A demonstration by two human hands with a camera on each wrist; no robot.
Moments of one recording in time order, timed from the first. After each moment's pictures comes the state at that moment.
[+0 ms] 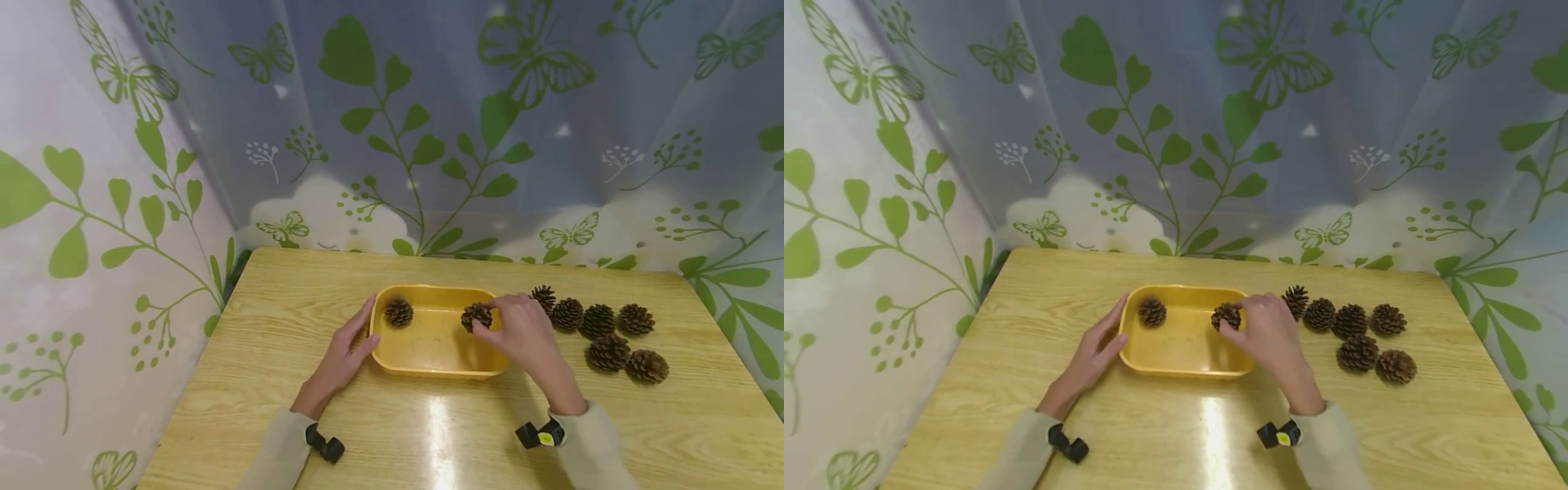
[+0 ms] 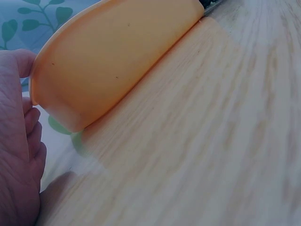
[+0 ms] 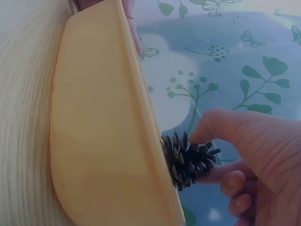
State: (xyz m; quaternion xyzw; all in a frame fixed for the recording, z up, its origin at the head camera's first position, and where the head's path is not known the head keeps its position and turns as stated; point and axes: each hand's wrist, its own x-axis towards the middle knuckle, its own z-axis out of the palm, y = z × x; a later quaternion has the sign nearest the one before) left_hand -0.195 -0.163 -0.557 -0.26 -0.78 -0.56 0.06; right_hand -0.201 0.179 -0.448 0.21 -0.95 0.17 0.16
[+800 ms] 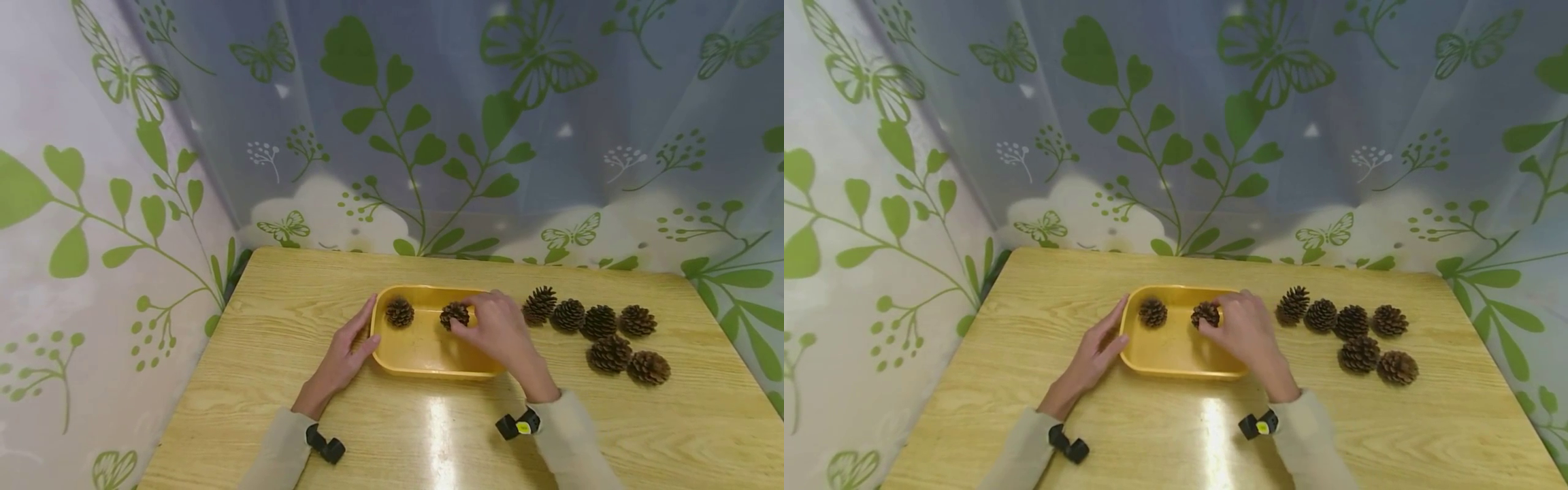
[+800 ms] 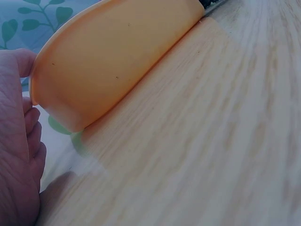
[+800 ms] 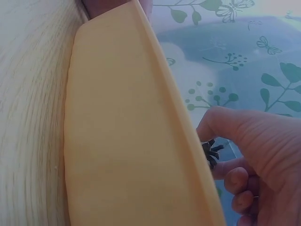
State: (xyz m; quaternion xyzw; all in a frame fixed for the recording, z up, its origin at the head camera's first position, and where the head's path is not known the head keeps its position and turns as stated) left_hand -0.195 -0.164 -0.557 -0.26 -0.79 -0.56 0.06; right_hand -0.217 0.148 -0.462 0.22 -0.95 0.17 0.13
